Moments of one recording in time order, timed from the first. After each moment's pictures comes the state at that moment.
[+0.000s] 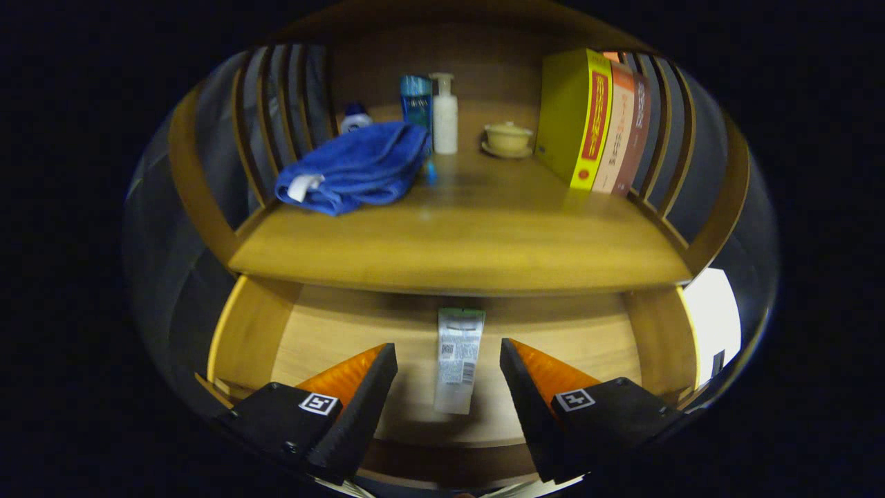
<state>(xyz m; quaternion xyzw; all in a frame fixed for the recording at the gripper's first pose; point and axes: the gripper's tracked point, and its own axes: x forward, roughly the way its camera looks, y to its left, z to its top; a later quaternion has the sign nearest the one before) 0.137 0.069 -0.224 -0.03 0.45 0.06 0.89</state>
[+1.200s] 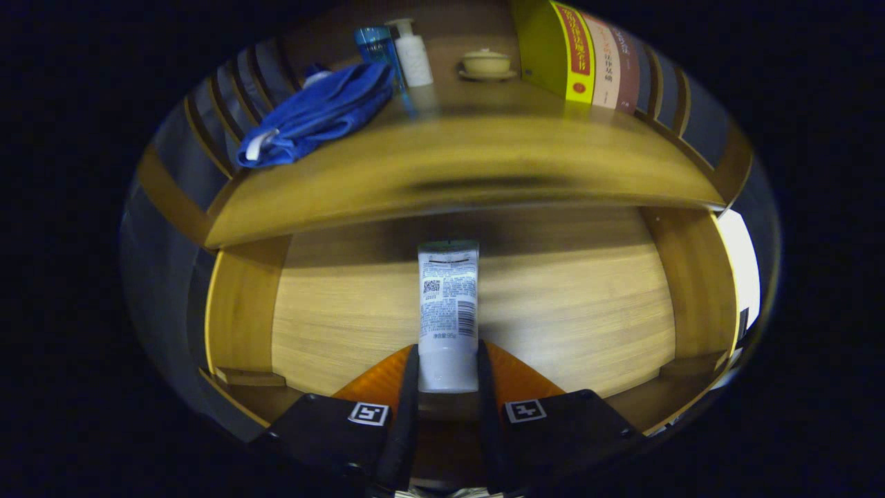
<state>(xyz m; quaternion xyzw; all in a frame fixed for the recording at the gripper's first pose) 0.141 0.054 -0.221 0.04 0.54 0.07 0.83</state>
